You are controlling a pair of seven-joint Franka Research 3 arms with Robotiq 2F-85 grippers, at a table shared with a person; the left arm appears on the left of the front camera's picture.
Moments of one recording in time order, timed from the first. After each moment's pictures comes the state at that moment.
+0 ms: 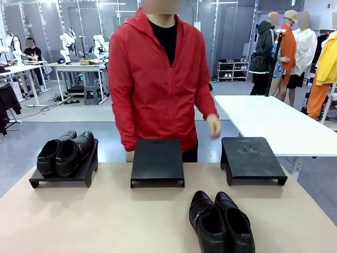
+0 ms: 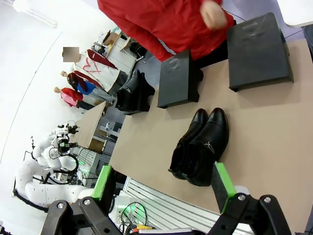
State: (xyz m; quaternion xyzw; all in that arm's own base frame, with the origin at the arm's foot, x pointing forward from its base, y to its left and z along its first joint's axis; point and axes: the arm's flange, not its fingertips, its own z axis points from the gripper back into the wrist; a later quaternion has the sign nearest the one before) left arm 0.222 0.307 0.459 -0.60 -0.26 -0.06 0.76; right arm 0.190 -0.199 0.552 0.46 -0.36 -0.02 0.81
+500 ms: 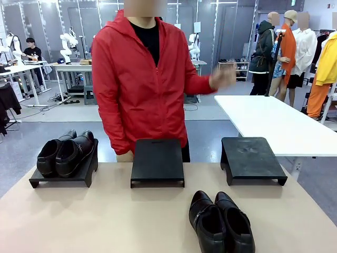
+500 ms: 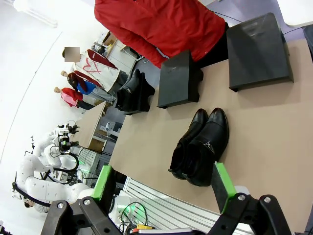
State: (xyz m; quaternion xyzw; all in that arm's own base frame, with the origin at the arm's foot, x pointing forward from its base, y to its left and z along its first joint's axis) left arm 0.226 0.314 0.458 -0.60 -0.25 -0.05 0.76; right arm 0.190 -0.199 0.552 0.46 -0.36 -0.02 0.81
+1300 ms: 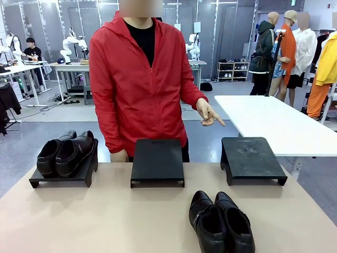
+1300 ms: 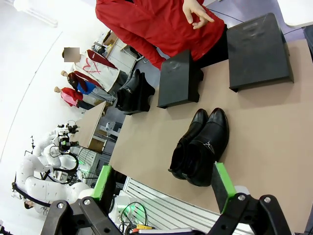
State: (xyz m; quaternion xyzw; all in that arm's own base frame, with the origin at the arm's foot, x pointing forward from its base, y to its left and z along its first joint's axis) left arm 0.226 0.310 0.458 -0.60 -0.25 -0.05 0.76; right arm 0.190 -0.199 0.552 0.46 -0.36 -0.02 0.81
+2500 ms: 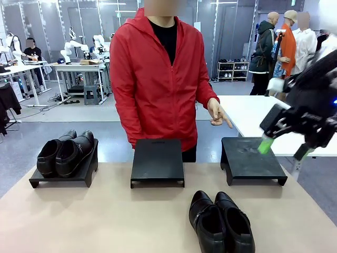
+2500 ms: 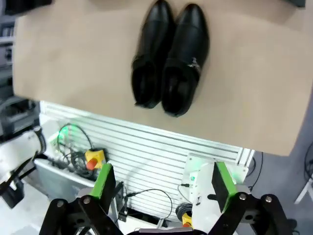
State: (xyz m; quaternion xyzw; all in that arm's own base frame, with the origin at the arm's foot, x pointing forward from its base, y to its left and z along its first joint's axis) left arm 0.225 0.310 0.458 -0.60 -0.25 -0.05 0.76; right arm 0.325 0.075 0.591 0.14 -0.02 0.04 0.99
